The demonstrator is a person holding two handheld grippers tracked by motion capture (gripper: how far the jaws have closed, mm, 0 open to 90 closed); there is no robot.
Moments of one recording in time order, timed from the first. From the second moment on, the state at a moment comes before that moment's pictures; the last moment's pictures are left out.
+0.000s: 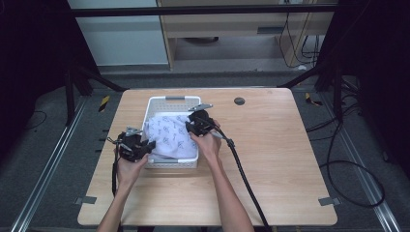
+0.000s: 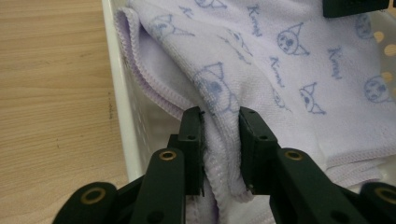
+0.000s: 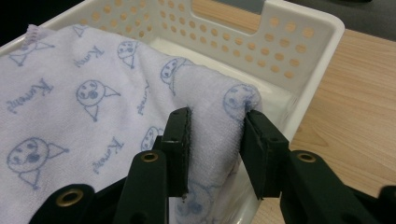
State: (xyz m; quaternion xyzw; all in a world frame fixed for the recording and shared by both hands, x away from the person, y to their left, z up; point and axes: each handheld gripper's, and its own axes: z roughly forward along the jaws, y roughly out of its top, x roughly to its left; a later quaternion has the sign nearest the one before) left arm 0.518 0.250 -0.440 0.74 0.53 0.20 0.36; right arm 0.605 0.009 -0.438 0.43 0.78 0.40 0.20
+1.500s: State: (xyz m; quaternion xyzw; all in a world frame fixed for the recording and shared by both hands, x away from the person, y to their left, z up) left arm 0.456 0.265 -0.414 0.71 0.49 0.27 0.44; right arm 0.503 -0.140 -0.403 0.44 0.74 0.46 0.23
